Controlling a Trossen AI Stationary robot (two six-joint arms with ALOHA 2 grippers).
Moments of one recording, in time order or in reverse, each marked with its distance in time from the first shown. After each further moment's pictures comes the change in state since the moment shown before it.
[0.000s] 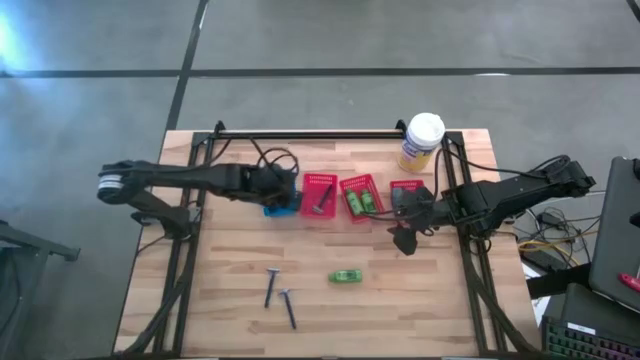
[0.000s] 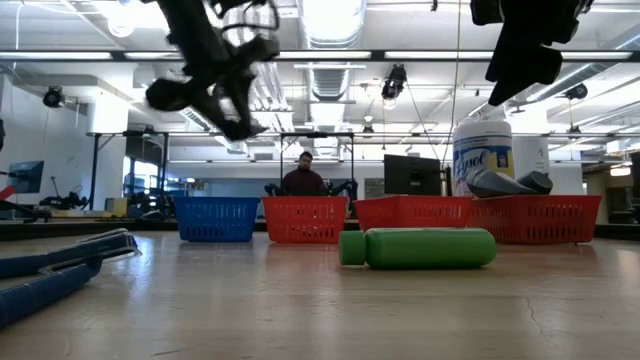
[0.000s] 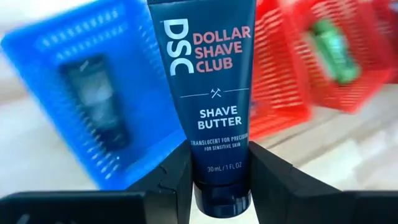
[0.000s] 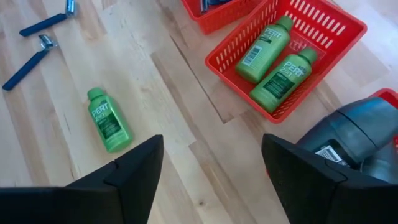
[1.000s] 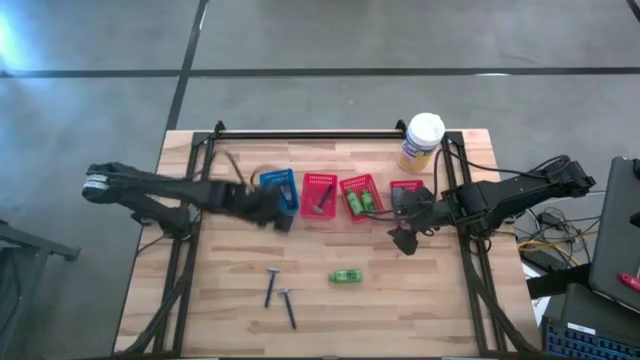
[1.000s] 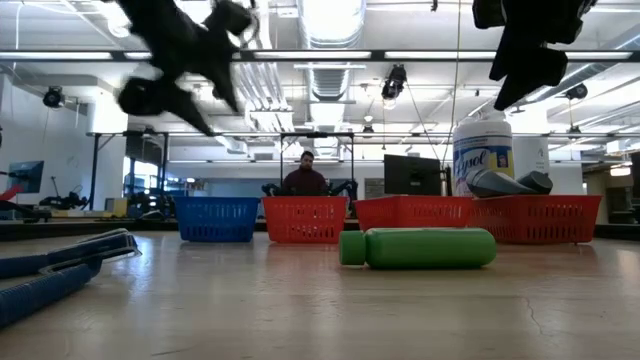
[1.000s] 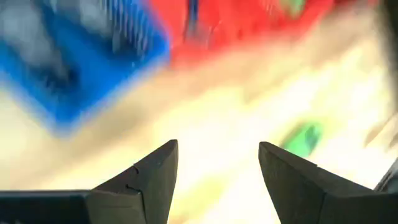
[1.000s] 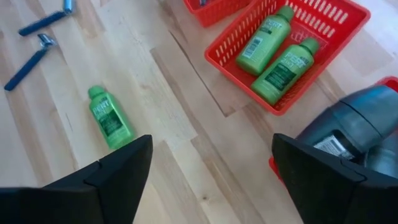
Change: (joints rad) left arm -0.161 -0.133 -0.160 0.137 0.096 -0.056; right arm 0.000 0.000 -0.002 -0.020 -0.016 0.037
